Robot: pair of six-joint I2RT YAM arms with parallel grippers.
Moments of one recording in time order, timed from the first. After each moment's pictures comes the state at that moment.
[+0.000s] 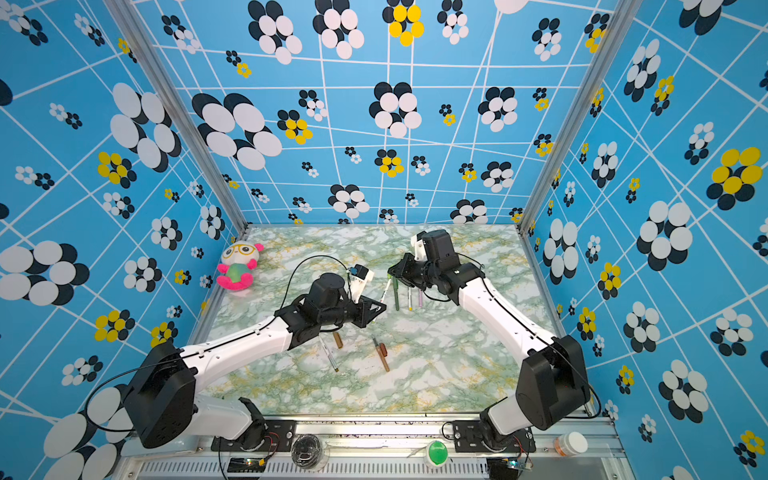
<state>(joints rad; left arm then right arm) -0.73 1.41 0.87 0.05 0.35 -0.46 0.48 1.49 1.24 -0.38 -0.42 0.81</state>
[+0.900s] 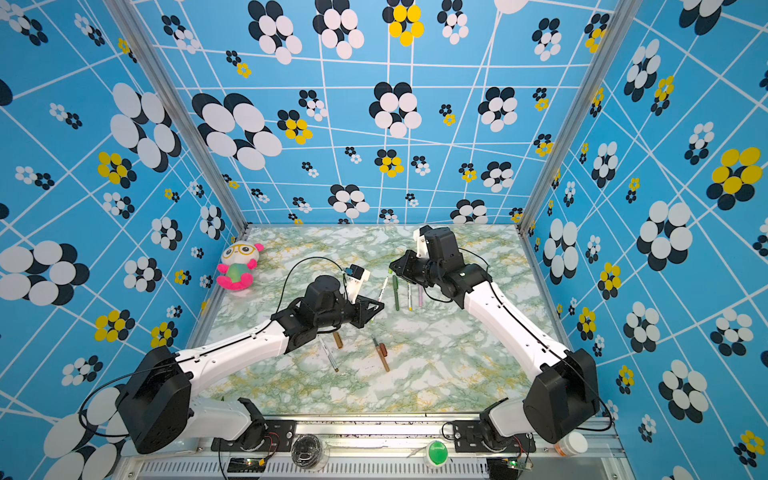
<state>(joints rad) -0.73 1.38 0.82 0.10 0.34 -0.47 0.48 1.42 1.26 -0.41 -0.36 0.80</state>
